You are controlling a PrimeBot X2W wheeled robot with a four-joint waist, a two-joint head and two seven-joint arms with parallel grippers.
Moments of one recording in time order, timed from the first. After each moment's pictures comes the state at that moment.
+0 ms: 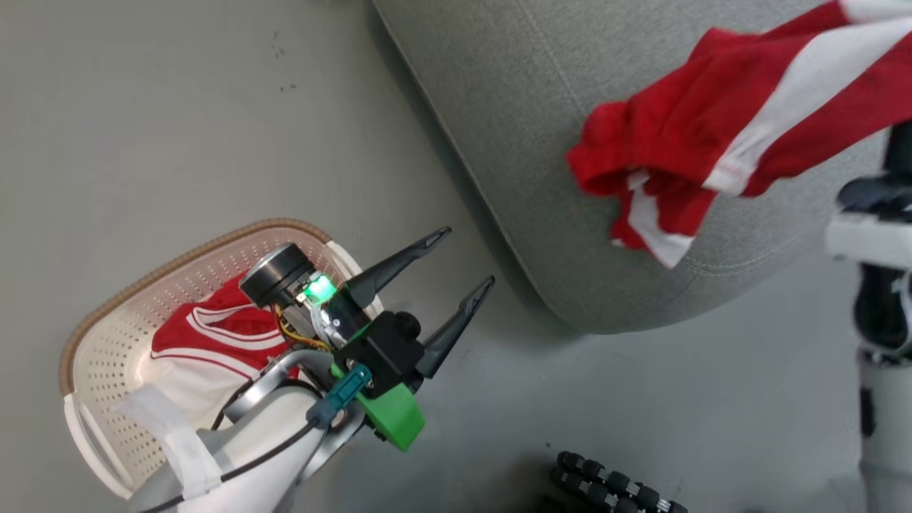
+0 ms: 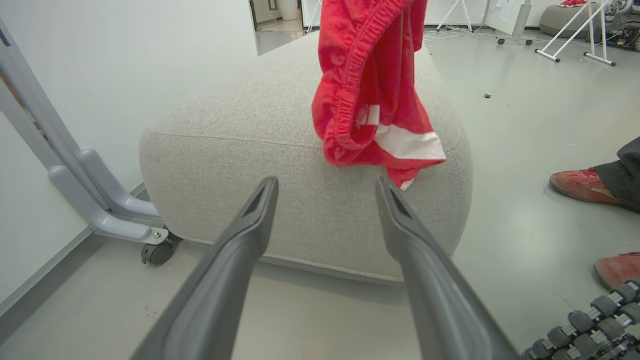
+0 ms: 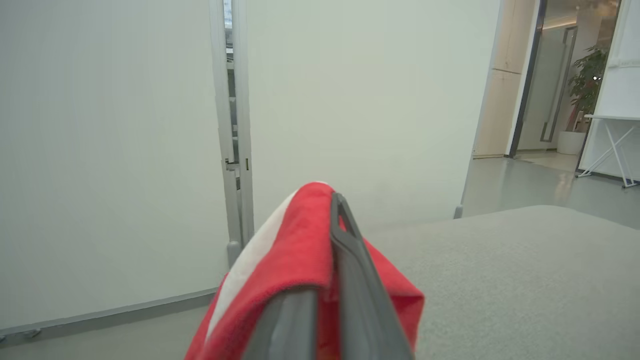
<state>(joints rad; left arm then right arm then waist) -0.51 0.36 -0.79 0.06 -0.15 -0.12 -0.12 -0.41 -0.10 -0.15 -0.13 0.36 0.13 -0.26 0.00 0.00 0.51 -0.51</state>
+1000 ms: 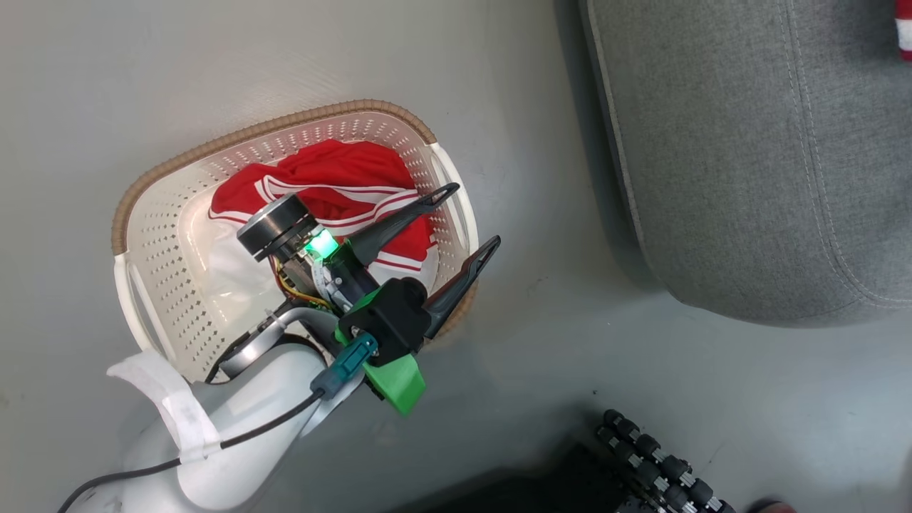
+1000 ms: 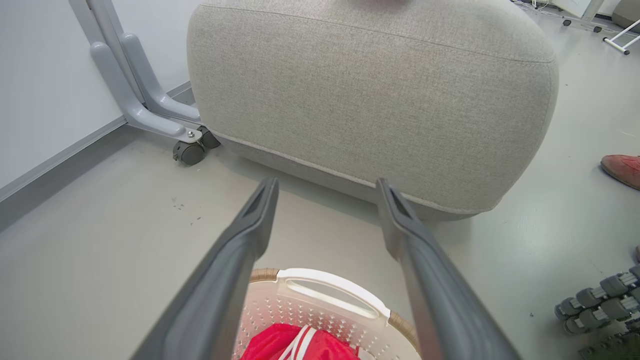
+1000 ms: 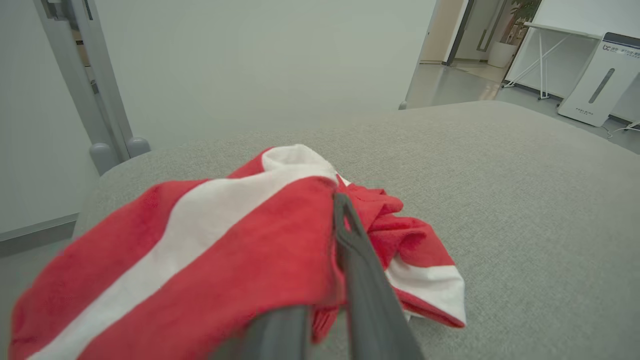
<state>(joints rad) -0.66 0.38 -0.85 0.11 -0.13 -0.11 -0.16 -0.77 -0.28 -0.49 0.47 0.31 0.13 -0.26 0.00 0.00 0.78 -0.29</state>
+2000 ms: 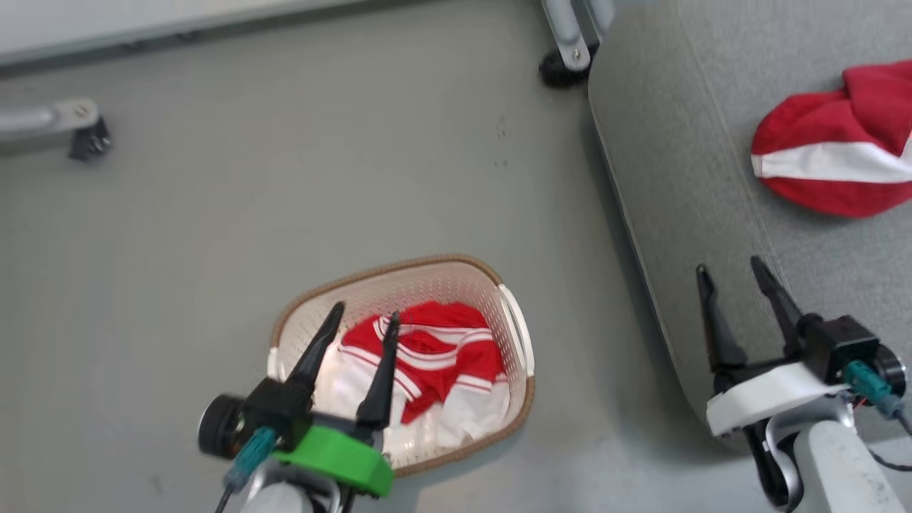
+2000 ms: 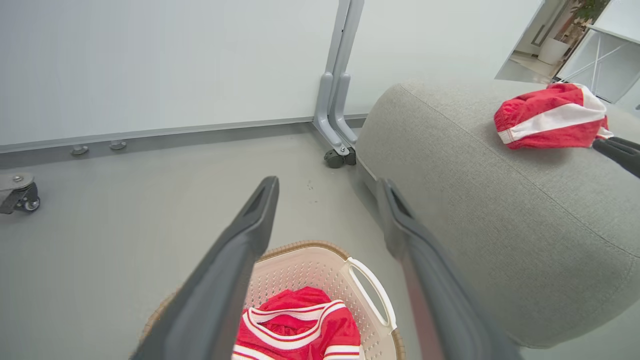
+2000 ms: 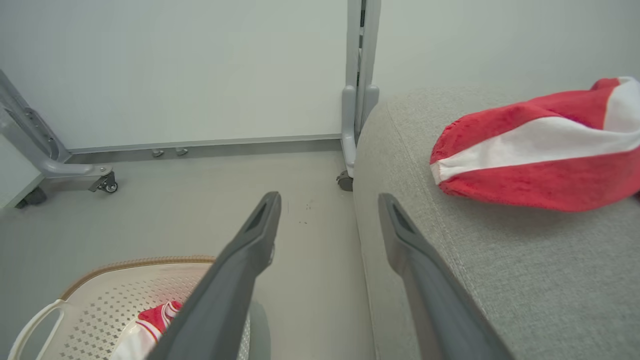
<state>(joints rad) -0.15 0.11 -0.42 0.20 -0.31 -0.03 -0.26 -0.18 -0.11 -0.01 0.21 0.17 0.13 -0.26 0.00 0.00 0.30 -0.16</state>
